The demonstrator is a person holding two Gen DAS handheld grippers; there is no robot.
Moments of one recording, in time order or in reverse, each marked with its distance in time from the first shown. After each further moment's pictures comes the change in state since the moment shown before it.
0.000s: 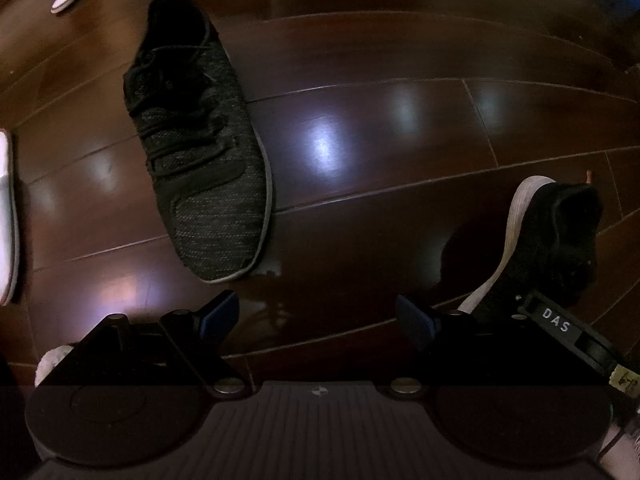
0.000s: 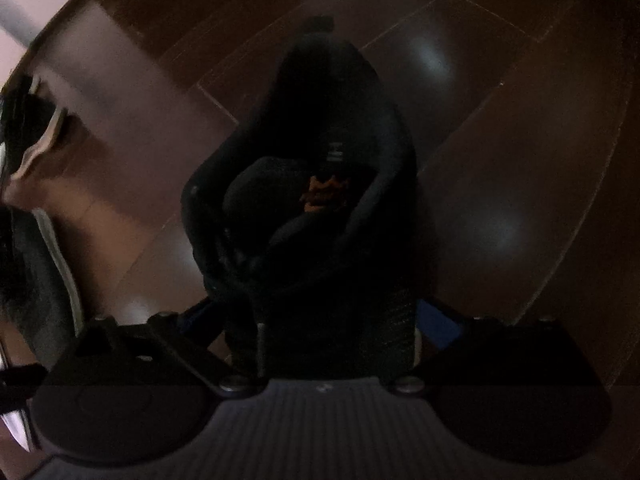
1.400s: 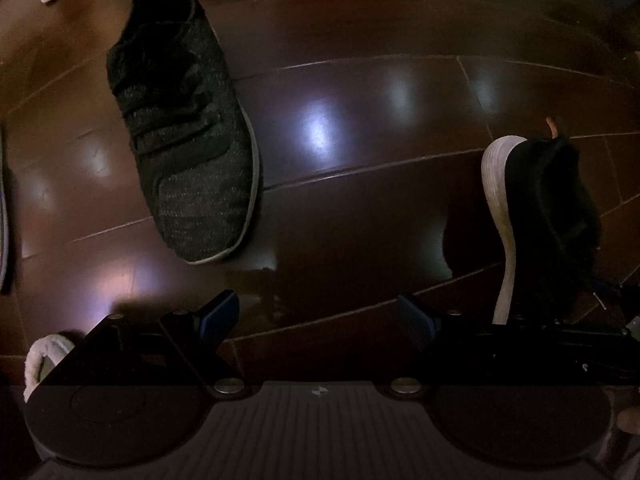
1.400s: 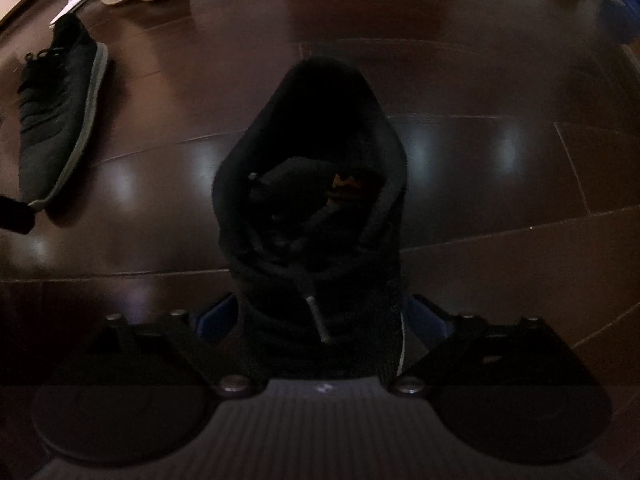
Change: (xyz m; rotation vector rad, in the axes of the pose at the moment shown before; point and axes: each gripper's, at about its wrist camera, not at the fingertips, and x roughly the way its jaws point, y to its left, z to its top) left arm 0.014 -0.005 -0.007 0.007 0.047 -0.013; right arm 0.001 0.006 0.034 -0.624 0.024 -0.022
